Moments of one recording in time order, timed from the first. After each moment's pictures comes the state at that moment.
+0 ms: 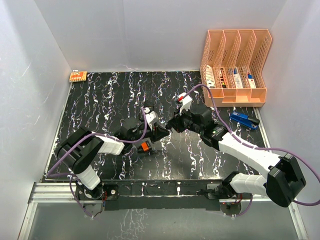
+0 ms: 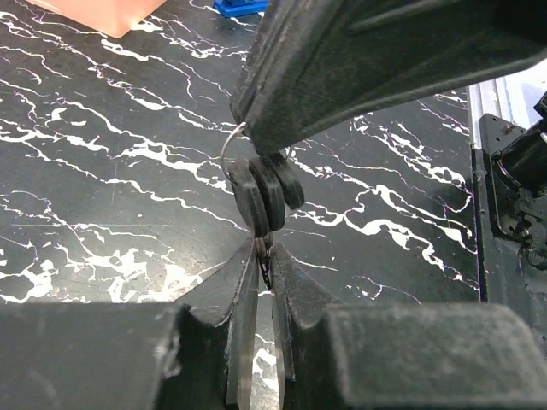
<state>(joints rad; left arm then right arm) -0.68 1.66 0.51 1.01 0.61 -0.16 0.67 1.18 0.78 0.03 -0.17 0.18</state>
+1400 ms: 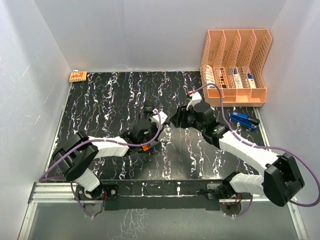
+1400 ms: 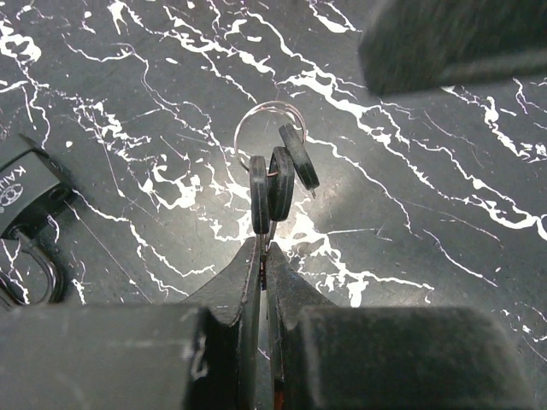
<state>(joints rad) -0.84 1.57 0.62 0.57 -0.05 0.04 0.59 1.20 0.77 0.03 -0.06 0.41</state>
